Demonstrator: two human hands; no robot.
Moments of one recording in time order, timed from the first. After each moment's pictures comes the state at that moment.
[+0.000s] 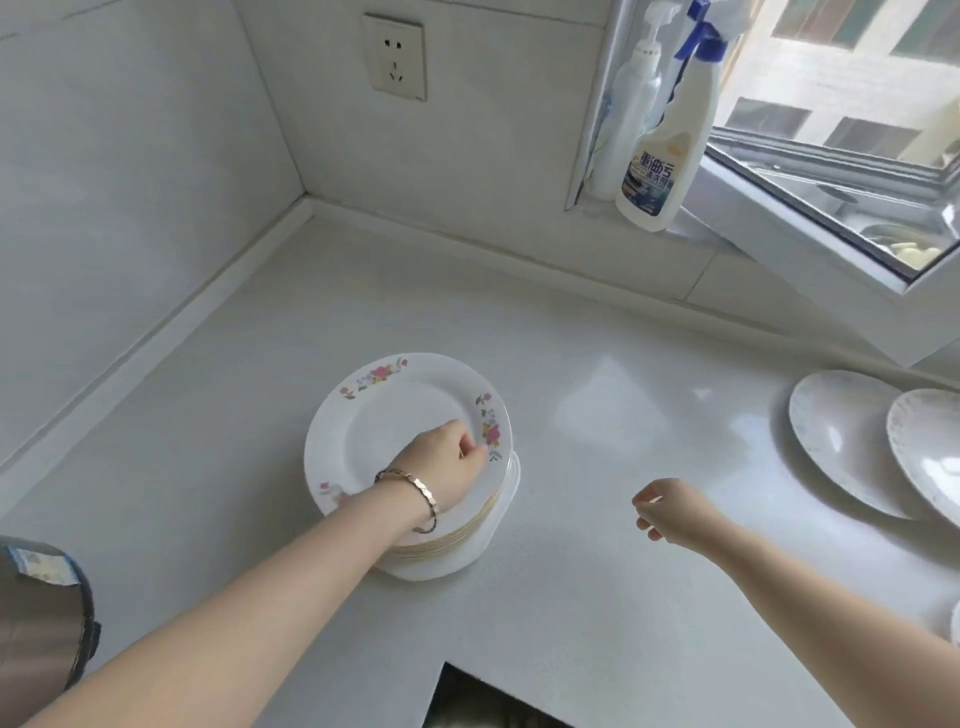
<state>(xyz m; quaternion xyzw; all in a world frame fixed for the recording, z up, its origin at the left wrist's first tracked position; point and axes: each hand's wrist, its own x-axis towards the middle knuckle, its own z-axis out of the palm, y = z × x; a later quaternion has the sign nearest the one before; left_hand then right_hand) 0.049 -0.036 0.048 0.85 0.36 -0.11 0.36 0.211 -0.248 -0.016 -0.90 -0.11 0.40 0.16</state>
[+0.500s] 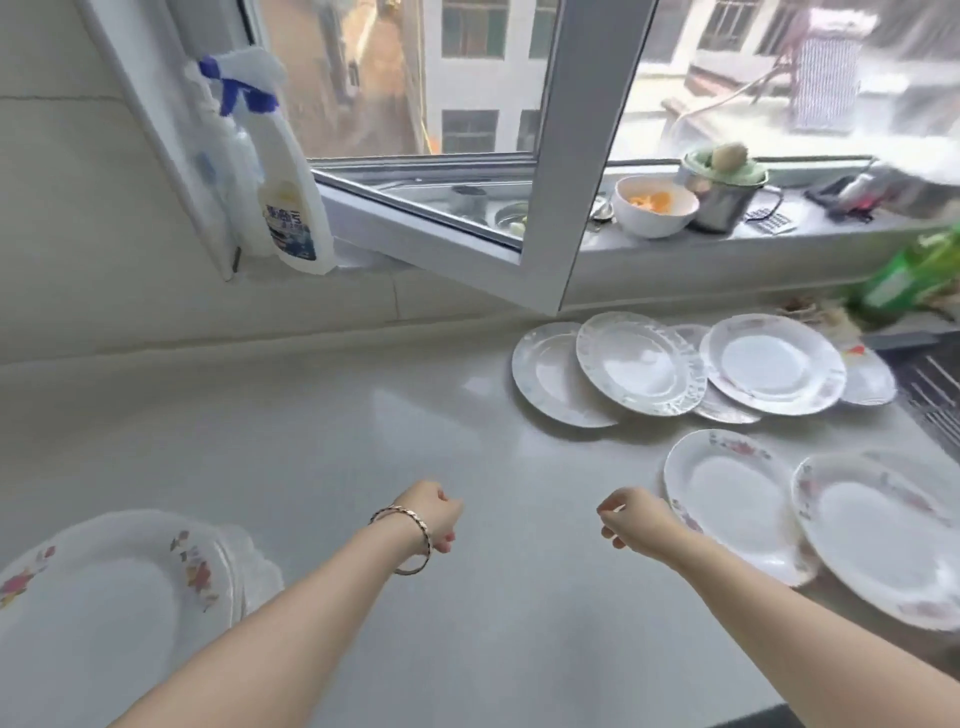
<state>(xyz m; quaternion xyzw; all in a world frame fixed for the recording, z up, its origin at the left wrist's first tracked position) 0.218 -0.207 -0.001 0.82 0.23 -0.31 0.42 0.248 -0.453 -0.005 -0.91 0.12 0.30 0.28</state>
